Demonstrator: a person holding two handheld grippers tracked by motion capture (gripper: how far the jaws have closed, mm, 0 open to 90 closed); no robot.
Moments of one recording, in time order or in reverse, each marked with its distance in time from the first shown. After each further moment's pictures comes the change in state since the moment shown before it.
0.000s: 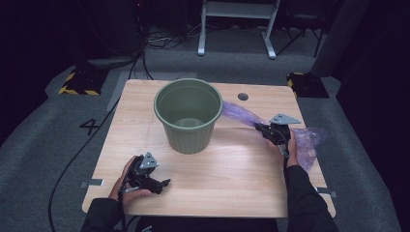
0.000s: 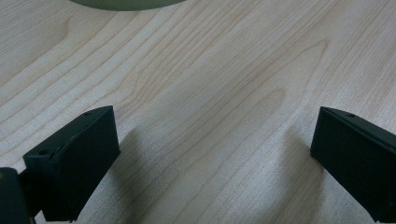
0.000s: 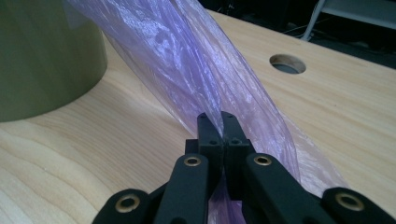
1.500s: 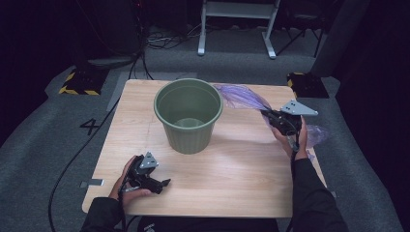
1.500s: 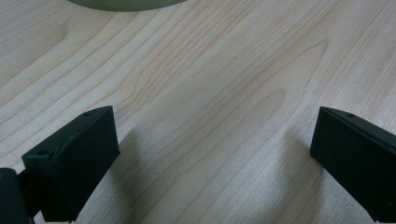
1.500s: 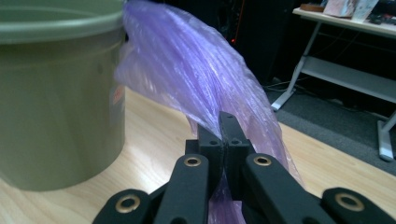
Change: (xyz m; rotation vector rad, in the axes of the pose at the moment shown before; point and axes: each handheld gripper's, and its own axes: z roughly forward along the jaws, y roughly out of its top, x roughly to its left) left arm 0.001 0.000 0.001 -0.001 -0.004 0.002; right arm 0.013 0.067 -0.053 -0.185 -0.036 -0.069
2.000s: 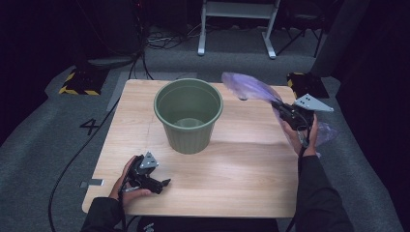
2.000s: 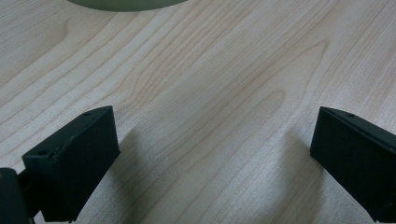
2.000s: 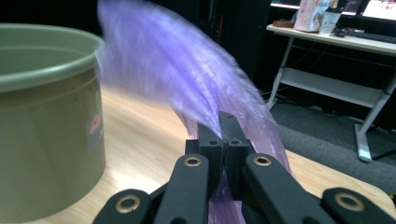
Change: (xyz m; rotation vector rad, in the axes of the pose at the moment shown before) left arm 0.000 0.000 0.000 0.001 0.001 0.000; right arm -0.020 0.015 -0.021 -0.061 -0.070 0.050
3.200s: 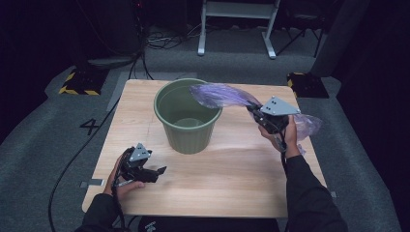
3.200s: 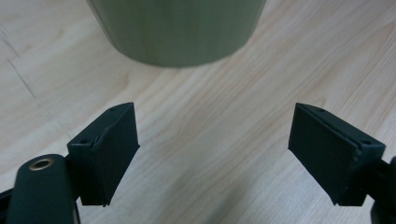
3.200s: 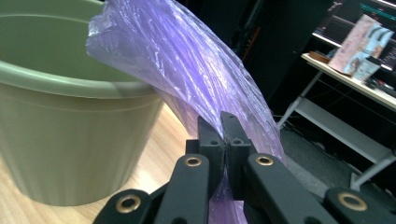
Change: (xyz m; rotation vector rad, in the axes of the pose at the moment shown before) left arm 0.014 0.018 -0.033 -0.139 0.044 -0.040; right arm 0.078 0.028 0.023 0.028 0.103 -0.316
